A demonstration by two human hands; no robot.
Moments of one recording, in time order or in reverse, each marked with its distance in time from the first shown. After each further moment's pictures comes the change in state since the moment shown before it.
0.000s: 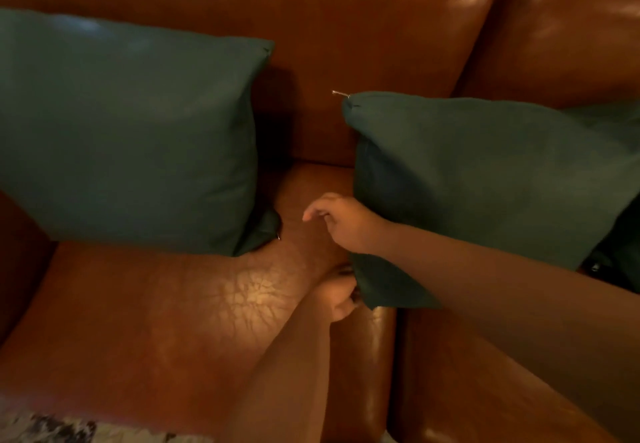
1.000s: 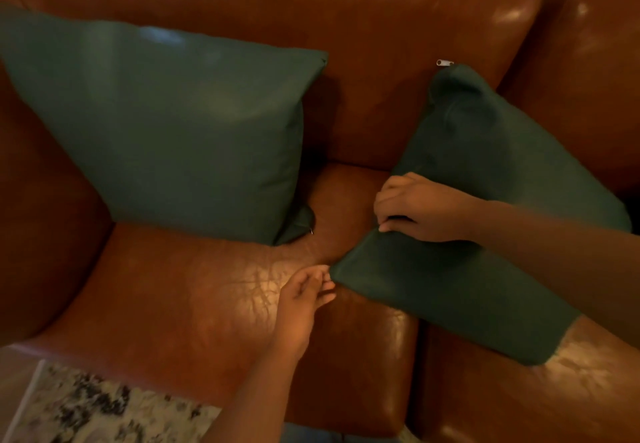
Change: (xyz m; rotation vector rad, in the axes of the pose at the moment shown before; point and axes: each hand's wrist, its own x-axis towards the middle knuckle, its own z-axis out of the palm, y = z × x) left_hand -0.095 -0.009 -0.087 -0.056 0.237 0.545; right_hand -0.033 -0.007 -0.072 -0.611 -0.140 -0.492
